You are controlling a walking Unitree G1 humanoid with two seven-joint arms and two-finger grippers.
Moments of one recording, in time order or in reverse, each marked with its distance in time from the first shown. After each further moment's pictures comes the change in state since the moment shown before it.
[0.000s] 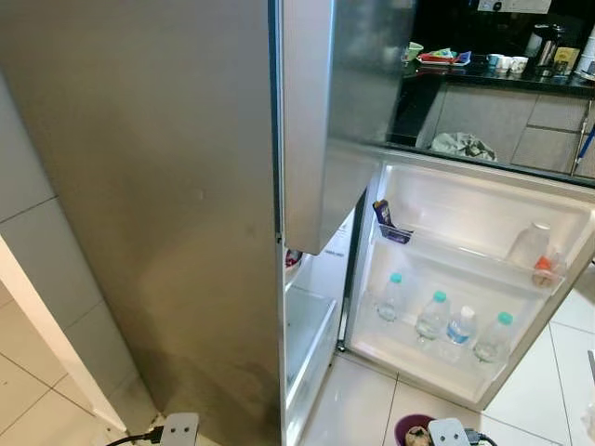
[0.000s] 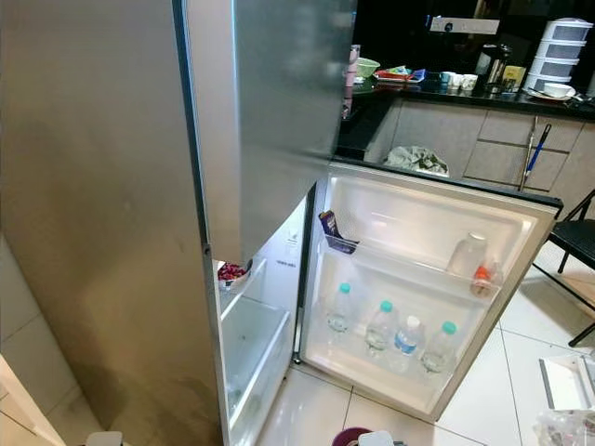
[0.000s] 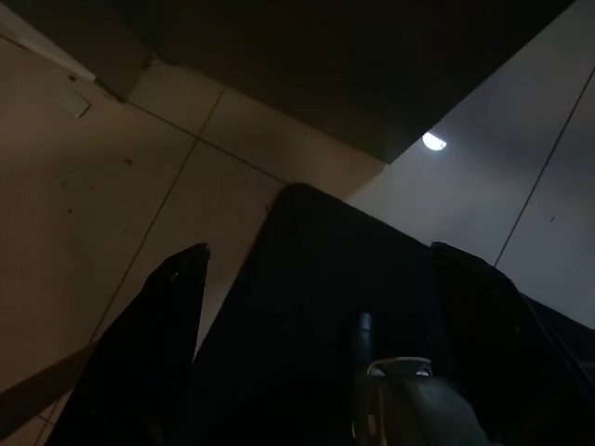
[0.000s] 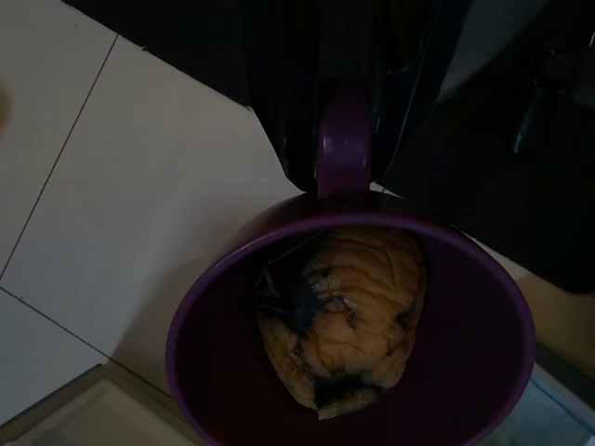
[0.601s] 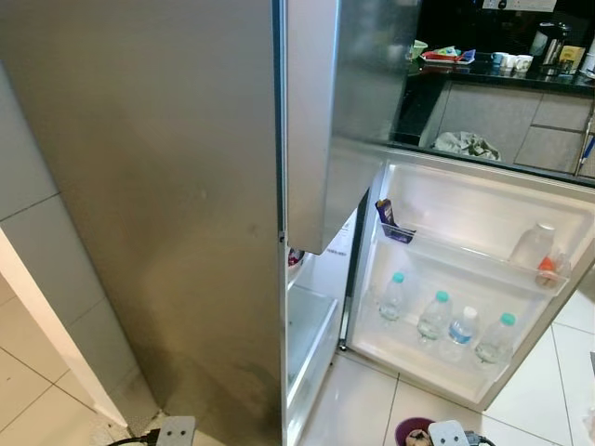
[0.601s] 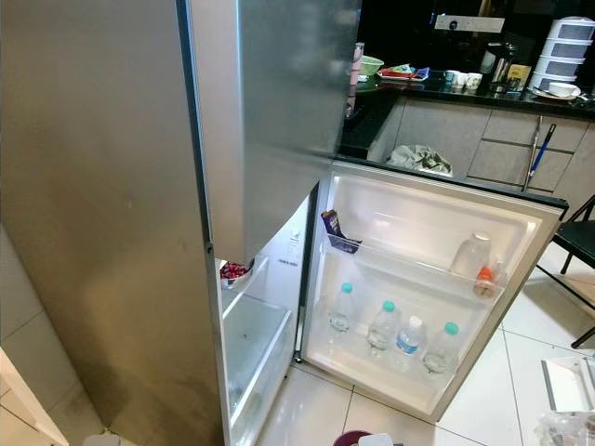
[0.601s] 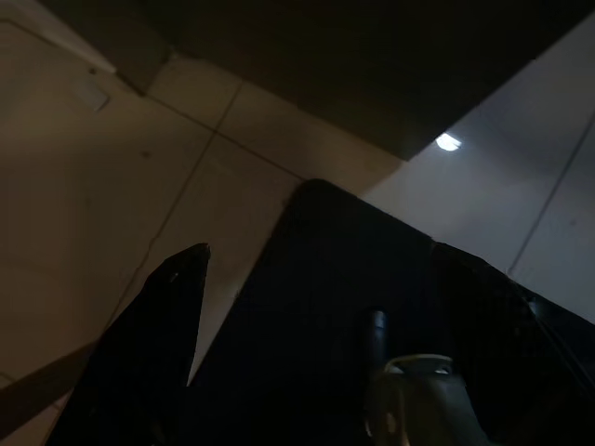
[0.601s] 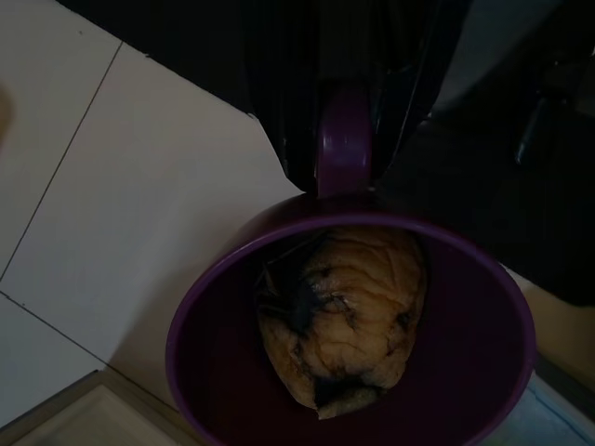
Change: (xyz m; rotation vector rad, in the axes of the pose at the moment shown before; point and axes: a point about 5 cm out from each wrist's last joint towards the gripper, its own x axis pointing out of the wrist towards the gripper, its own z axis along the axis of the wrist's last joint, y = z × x) left arm -0.002 0.010 -0.001 0.006 -0.004 0.032; right arm 0.000 0.001 -0.003 -0.004 0.019 0.008
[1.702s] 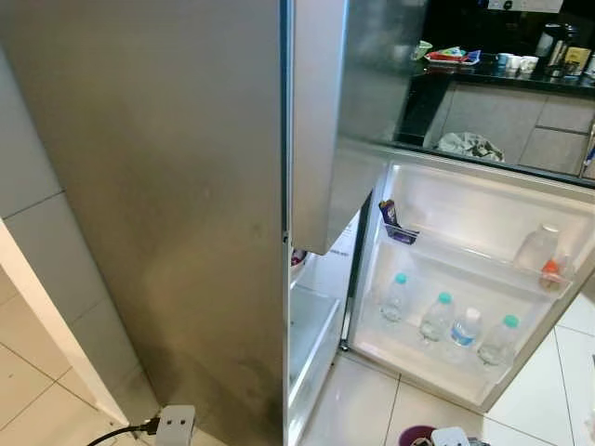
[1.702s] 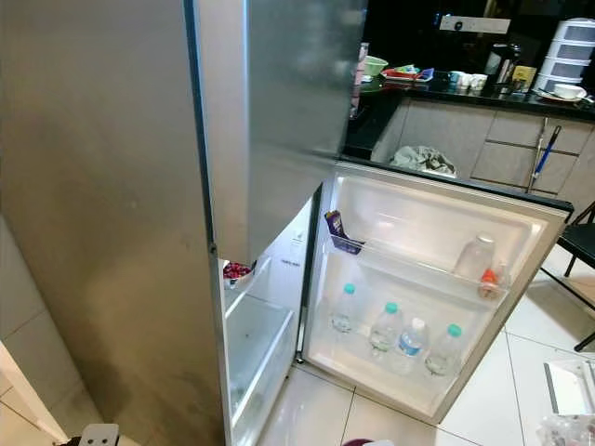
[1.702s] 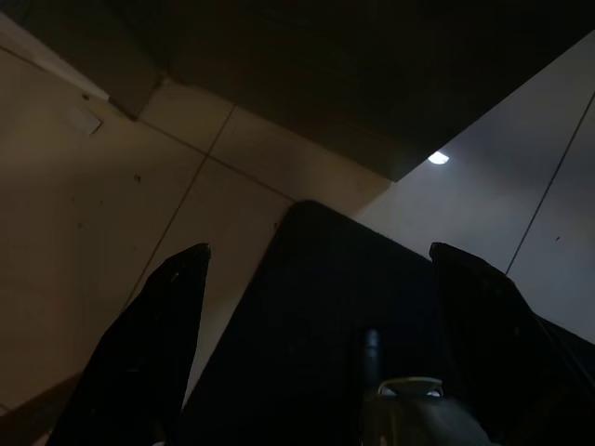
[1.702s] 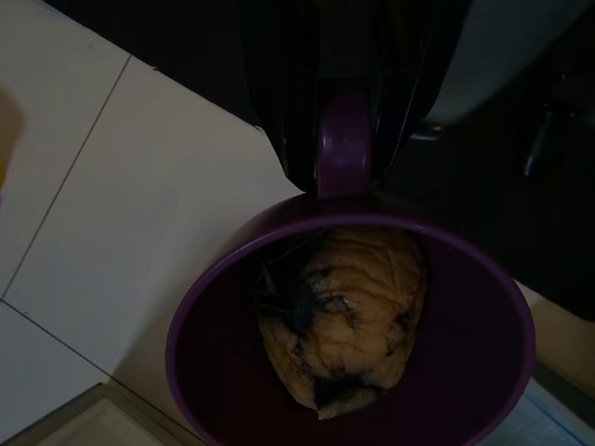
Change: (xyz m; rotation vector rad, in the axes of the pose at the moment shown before) left arm 0.004 -0.004 0.016 0.014 -0.037 -0.036; right arm -0.002 -0.007 -0.007 -0.002 0.023 -0.025
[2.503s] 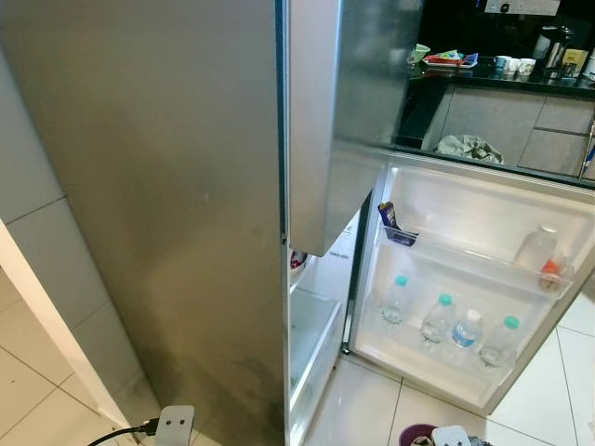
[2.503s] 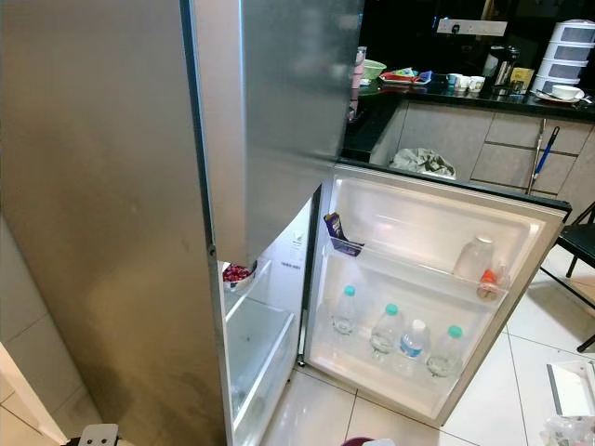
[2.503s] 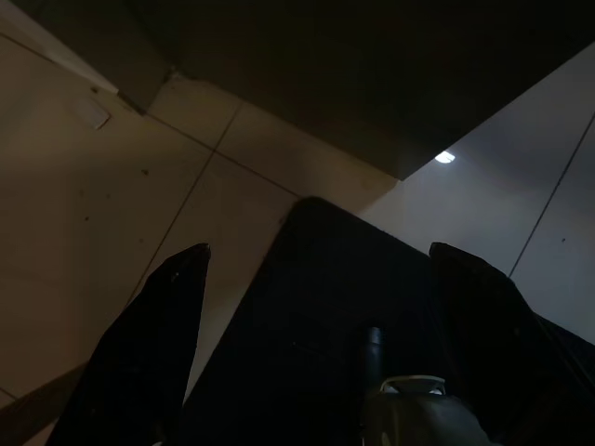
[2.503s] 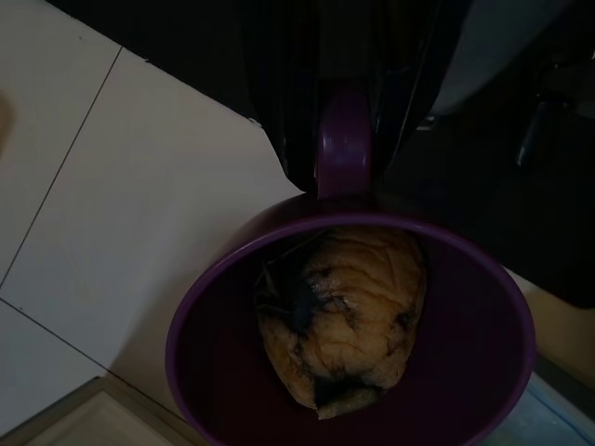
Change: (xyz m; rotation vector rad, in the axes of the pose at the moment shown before) left arm 0.000 0.001 -0.003 -0.022 0.026 0.016; right arm 0.000 0.001 0.002 0.009 -0.005 0.000
